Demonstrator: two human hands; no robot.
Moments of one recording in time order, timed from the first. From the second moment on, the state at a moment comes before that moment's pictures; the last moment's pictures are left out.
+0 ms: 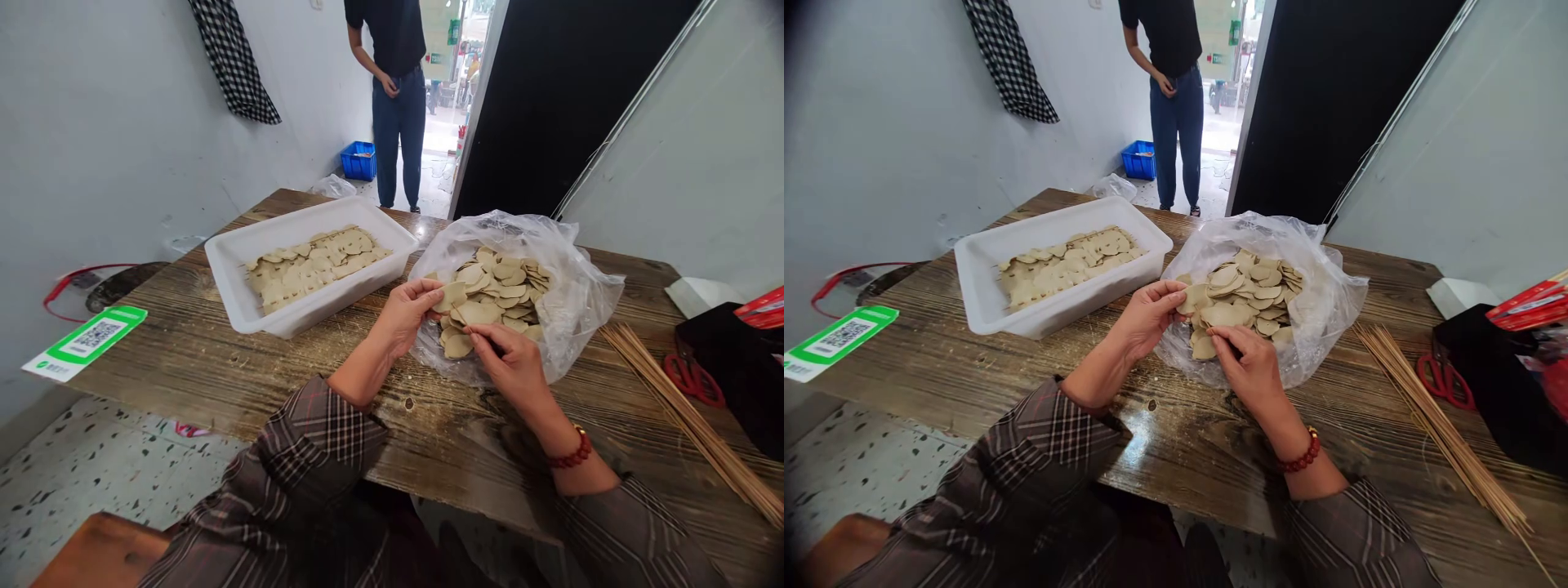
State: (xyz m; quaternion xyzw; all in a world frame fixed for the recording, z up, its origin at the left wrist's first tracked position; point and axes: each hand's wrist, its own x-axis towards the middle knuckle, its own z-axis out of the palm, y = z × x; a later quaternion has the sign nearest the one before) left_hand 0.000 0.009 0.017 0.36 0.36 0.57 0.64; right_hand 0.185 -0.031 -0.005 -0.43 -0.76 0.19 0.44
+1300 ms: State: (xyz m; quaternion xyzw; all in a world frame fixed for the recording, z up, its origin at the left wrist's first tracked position) left_hand 0.008 0.009 0.005 0.57 0.47 0.55 0.39; right_hand 0.182 -0.032 -0.011 -0.51 -0.68 0.30 0.43
